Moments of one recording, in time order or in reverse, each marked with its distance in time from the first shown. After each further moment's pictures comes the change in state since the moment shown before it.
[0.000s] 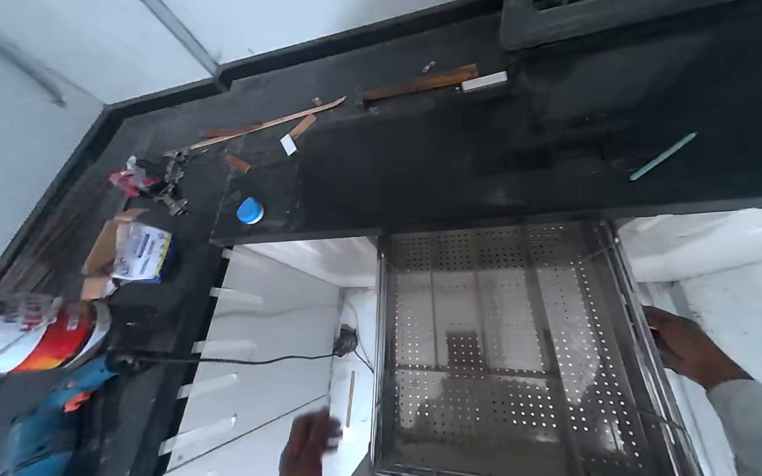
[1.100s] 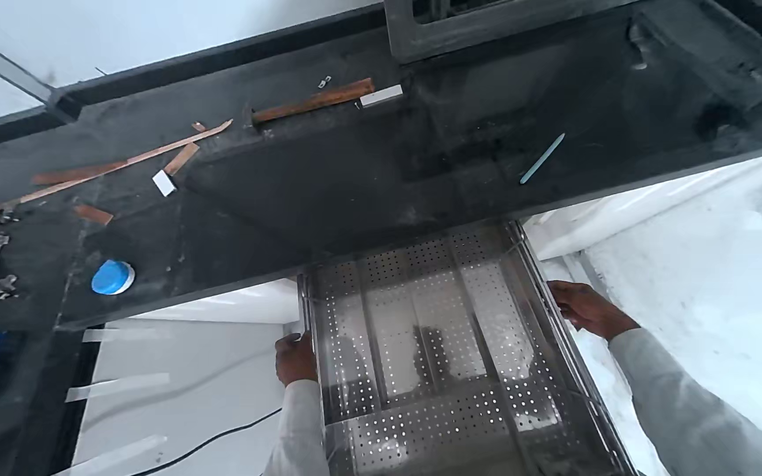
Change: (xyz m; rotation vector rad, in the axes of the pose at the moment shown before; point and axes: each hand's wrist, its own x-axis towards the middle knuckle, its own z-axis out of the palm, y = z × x) left_hand 0.178 0.087 0.180 0.391 0.148 -0.061; right_hand 0.014 -0.033 -0.004 0.034 -0.138 0.083
